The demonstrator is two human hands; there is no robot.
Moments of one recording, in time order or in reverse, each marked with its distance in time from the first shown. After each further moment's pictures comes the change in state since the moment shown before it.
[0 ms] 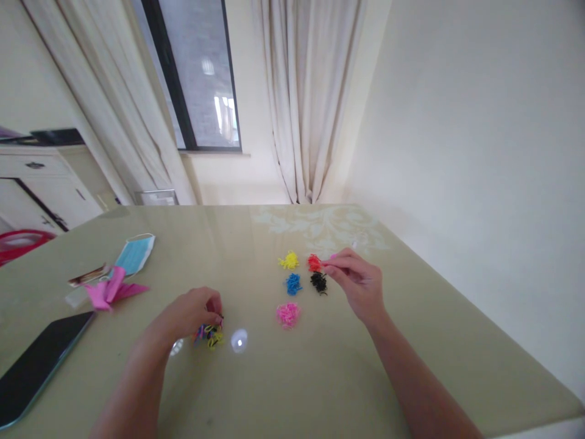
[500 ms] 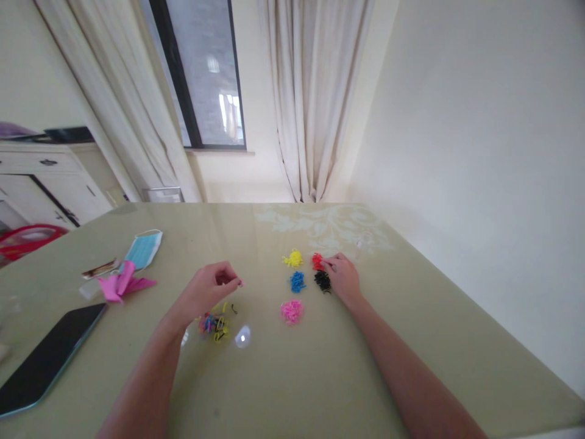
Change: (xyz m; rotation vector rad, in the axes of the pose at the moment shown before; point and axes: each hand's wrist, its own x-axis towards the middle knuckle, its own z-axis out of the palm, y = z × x) left_hand 0.001 0.038 -0.012 -0.467 0.357 0.201; right_hand -0.008 0.122 -0.002 -0.788 -0.113 0.181
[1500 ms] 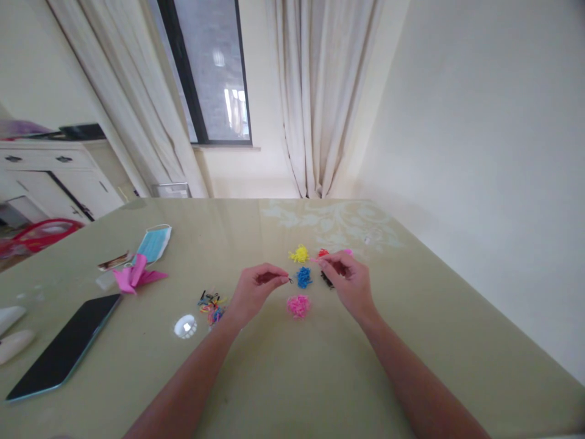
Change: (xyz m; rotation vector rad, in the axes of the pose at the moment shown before) left_hand 0.000 0.037 0.080 -0.545 0.059 0.071; right_hand -0.023 -0.086 -0.042 0.641 0.053 0.022
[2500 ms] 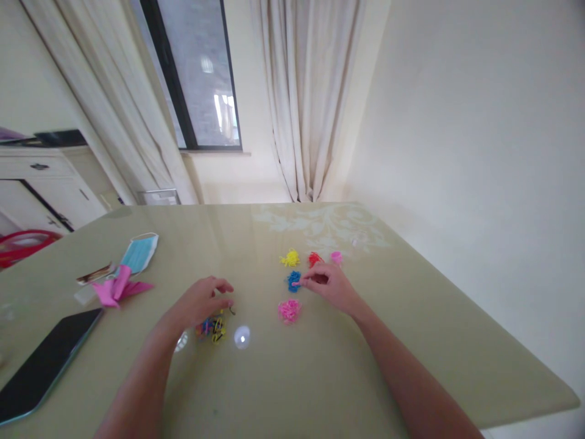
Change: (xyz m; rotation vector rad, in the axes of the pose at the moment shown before) left_hand -0.002 -0.023 -0.107 0.810 -0.135 -0.160; right_hand 0.010 0.027 -0.009 -0.141 -0.391 0.015
